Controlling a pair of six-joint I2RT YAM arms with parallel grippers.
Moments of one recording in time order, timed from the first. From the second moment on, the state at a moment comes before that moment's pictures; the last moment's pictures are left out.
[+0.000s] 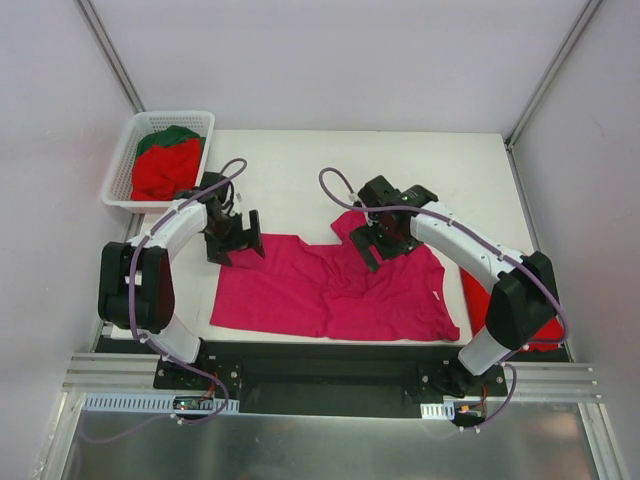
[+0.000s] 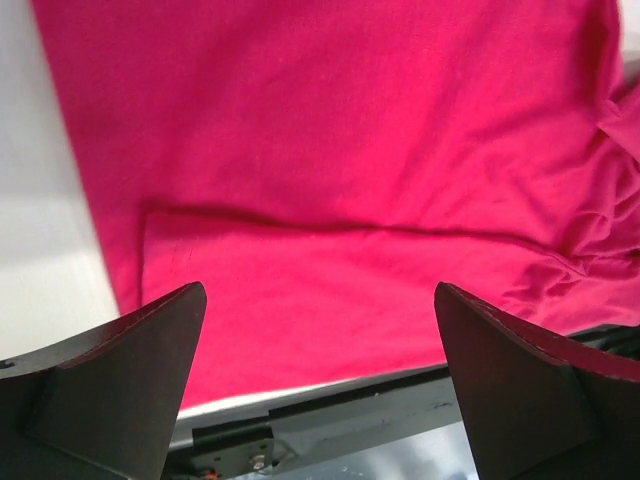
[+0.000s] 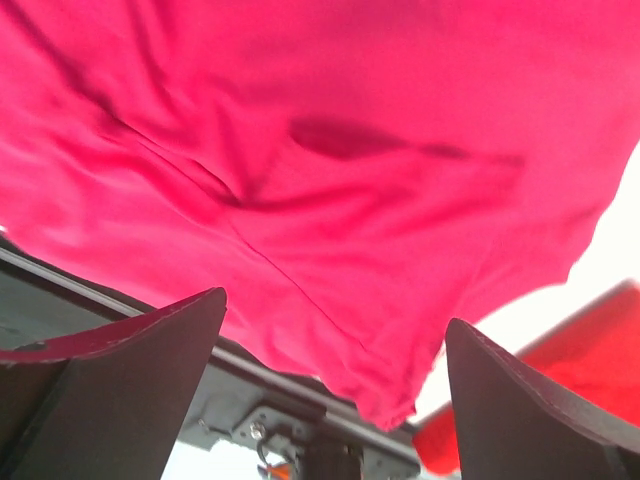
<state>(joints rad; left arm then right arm) -0.13 1.58 1.11 -0.86 0.28 -0.33 0.69 1.61 1.39 -1.08 0.12 0.09</state>
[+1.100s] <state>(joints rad) -0.14 1.70 1.03 -0.77 0.15 -0.32 0.57 1.59 1.32 -1.10 0.12 0.09</state>
